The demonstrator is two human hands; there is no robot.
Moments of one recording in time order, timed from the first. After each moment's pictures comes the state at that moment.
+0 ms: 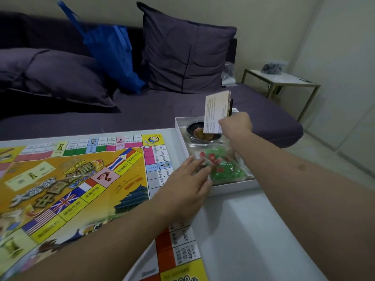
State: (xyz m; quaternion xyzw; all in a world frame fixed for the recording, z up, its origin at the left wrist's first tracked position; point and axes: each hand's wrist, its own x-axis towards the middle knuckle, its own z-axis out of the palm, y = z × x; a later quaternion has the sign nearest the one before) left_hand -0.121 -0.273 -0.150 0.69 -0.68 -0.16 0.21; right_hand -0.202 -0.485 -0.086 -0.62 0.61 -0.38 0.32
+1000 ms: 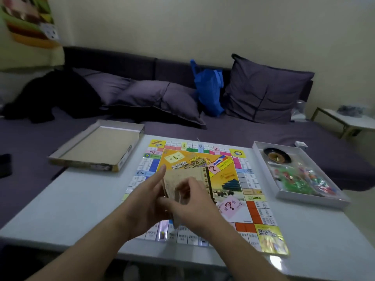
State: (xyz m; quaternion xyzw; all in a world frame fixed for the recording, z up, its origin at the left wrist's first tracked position) left_hand -0.026 0.097 -0.047 0.52 -0.20 -0.50 0.67; right_hand -0.126 -0.015 -0.064 -0.83 0.25 -0.14 0.47
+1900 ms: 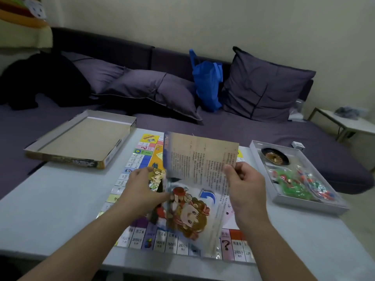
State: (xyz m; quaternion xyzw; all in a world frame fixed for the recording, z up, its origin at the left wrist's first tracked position) left_hand 0.015 0.056 -0.083 0.86 -0.26 -0.21 0.40; right_hand -0.149 -0.108 -0.056 -0.68 0.36 -0.40 0.50
